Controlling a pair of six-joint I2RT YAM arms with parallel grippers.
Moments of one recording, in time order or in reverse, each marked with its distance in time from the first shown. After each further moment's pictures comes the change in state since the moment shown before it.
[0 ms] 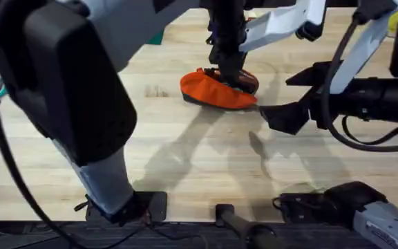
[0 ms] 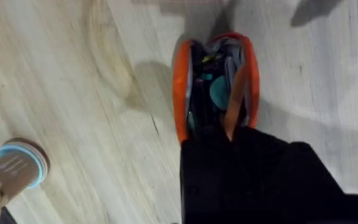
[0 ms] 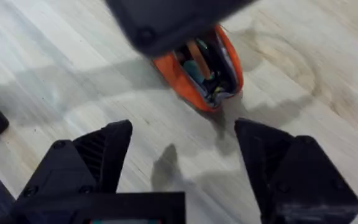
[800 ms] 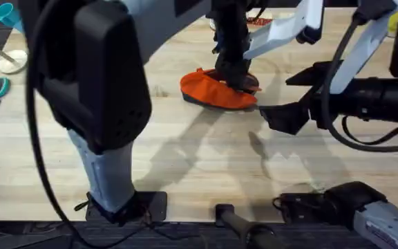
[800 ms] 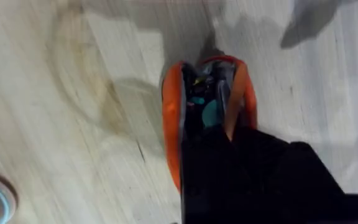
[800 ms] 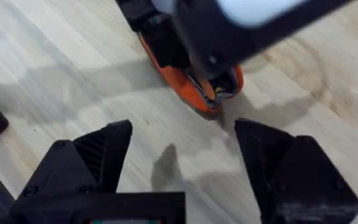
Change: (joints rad) left arm -0.008 0.075 0.000 0.009 0.081 -0.023; right arm 0.000 0.000 0.000 0.000 0.000 0.000
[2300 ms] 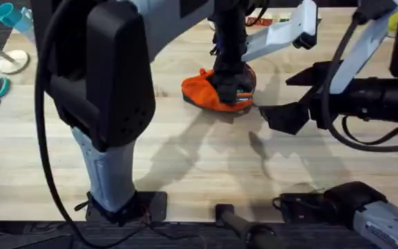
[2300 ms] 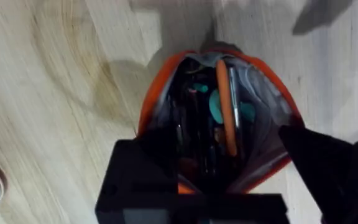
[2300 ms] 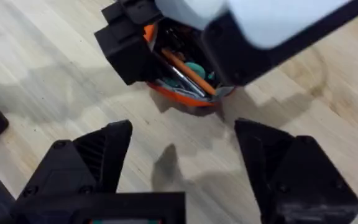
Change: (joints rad) left arm 0.000 0.021 0.000 -0.008 -0.068 -0.039; right arm 0.000 0.000 0.000 0.000 0.000 0.000
